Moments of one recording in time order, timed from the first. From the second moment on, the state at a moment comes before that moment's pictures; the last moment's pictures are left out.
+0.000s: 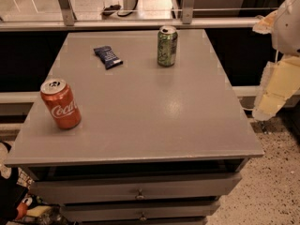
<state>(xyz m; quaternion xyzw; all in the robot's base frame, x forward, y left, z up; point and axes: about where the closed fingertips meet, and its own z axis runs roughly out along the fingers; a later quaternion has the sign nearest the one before) 0.439 -0.210 0.997 -0.60 0.77 -0.06 0.19</state>
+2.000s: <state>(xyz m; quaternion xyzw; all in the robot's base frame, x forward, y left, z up) 0.692 -0.182 0.946 -0.39 0.69 0.15 0.59</state>
